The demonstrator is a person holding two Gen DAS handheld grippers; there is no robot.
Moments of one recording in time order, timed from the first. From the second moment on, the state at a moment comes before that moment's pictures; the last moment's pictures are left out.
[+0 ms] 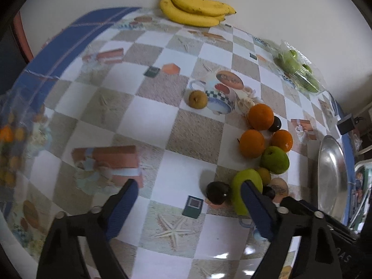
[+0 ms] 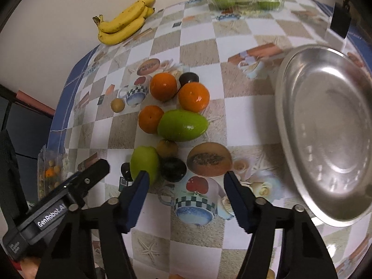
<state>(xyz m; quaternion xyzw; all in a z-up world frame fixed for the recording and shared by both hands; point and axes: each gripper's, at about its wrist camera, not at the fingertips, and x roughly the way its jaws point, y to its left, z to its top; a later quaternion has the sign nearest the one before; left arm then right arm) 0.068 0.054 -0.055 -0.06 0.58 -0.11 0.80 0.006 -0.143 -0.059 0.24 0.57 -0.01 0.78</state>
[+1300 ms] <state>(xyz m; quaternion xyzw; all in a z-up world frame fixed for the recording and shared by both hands) 0.066 0.064 -0.077 -0.20 0.59 -0.14 0.77 0.026 -0.133 -0.084 0.27 0.59 0.01 0.76</state>
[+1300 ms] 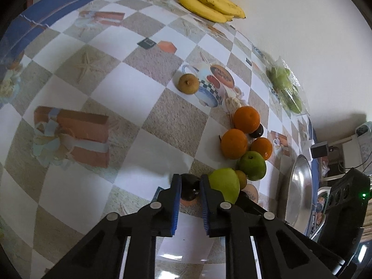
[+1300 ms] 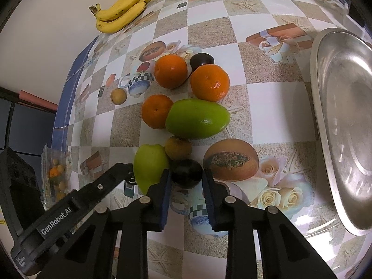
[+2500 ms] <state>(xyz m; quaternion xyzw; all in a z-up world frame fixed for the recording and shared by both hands) 0.067 0.094 -0.072 -0.23 0.57 -0.08 0.79 0.016 -0.148 -0.072 0.27 0.59 0.00 0.76</state>
